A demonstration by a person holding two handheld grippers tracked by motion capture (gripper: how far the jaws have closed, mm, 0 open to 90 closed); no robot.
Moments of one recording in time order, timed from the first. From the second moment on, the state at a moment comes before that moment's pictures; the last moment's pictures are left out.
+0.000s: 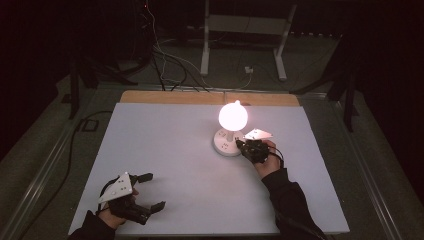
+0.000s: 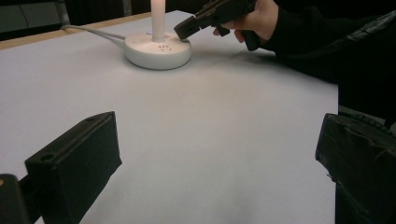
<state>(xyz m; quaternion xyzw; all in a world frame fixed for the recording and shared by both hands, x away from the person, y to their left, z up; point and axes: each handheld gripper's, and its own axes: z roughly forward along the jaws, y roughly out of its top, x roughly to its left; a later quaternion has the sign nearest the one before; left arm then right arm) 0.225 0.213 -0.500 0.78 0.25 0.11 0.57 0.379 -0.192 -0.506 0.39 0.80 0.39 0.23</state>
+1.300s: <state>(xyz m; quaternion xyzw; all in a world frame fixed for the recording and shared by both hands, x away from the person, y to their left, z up) 0.225 0.213 -0.499 0.78 0.25 0.11 0.57 0.343 -0.216 -0.476 0.31 0.81 0.48 0.15</state>
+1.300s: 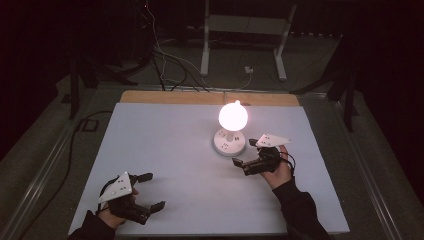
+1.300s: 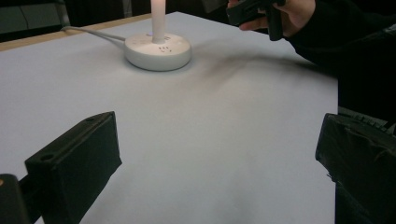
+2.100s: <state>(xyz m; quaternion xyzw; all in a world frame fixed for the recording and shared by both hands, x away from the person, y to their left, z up) 0.224 0.213 -0.499 0.78 0.25 0.11 0.56 0.299 -0.267 -0.471 0.32 0.81 0.47 0.16</state>
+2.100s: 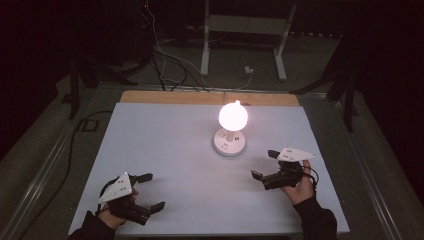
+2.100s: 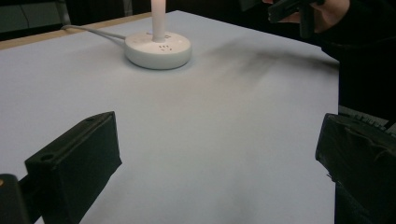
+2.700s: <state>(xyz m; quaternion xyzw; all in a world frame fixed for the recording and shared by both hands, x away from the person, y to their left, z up) 0.224 0.212 -0.500 0.78 0.25 0.11 0.56 0.264 -0.314 -0.485 0.38 0.80 0.44 0.16</state>
